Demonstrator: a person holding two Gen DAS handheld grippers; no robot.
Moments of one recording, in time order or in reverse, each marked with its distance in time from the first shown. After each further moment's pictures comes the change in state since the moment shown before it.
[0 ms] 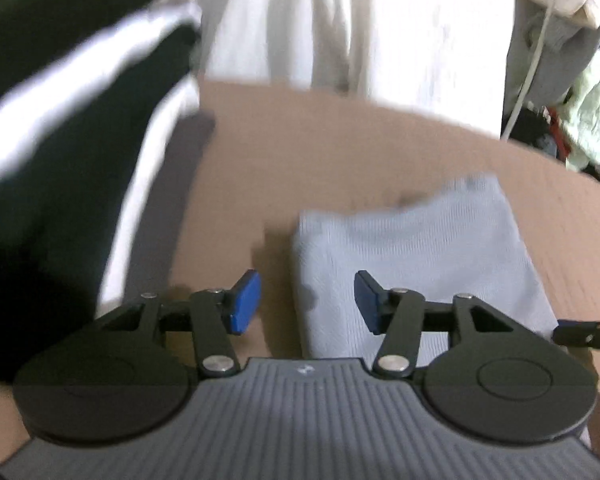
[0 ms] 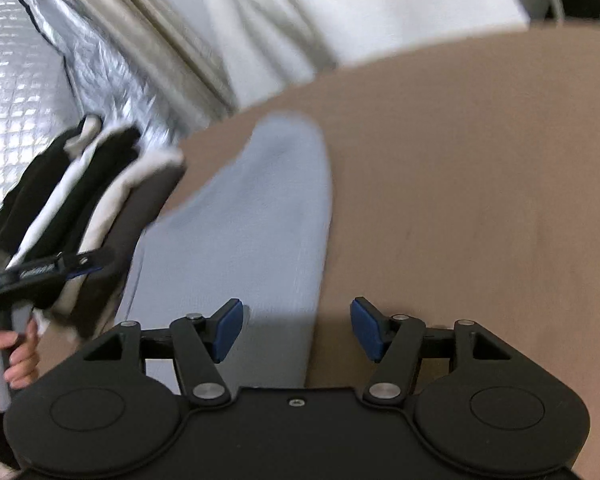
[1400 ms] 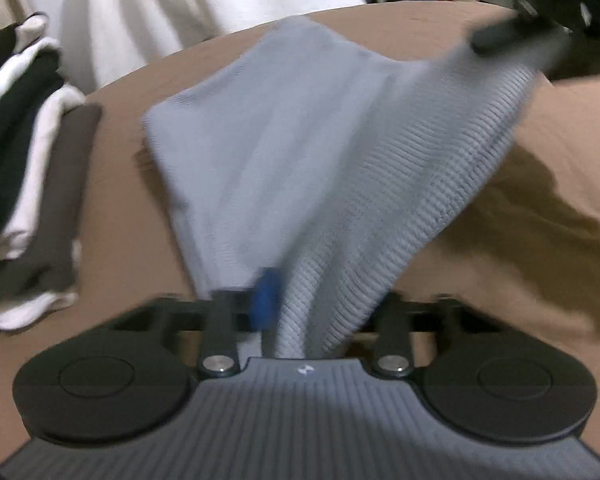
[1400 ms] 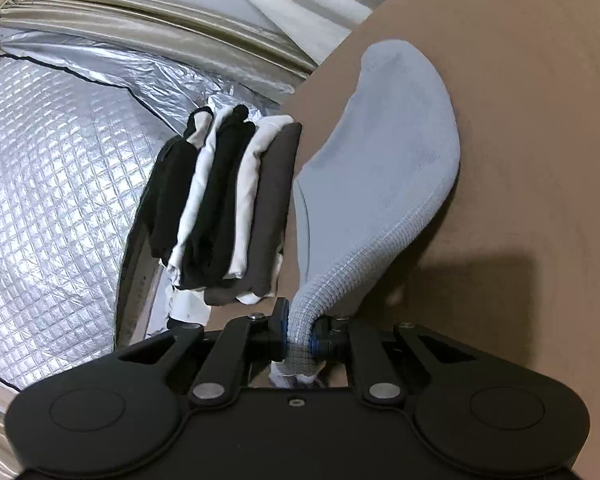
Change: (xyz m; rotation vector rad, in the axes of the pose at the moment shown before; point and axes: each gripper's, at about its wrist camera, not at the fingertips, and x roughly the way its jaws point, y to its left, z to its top) left arm -0.075 -0.072 -0.142 0.501 0.049 -0.022; right arm -0.049 0.053 -0.040 0.279 0.111 0.388
